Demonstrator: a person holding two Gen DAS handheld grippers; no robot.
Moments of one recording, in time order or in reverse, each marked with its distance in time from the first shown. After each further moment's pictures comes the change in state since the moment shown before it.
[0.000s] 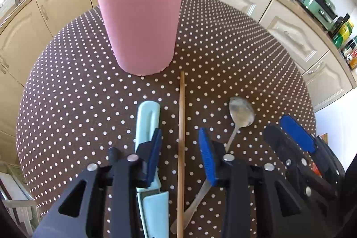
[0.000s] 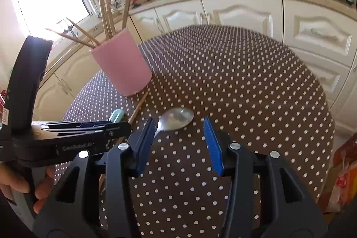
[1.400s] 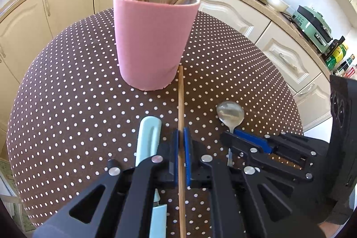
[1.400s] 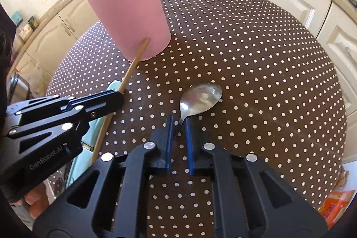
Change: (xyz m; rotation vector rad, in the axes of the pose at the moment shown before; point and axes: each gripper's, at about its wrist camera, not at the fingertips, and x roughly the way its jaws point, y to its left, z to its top) left arm -0.010 0.019 0.004 -0.081 -0.117 -0.082; right arm 0.100 0.039 0.046 -0.226 0.343 0.022
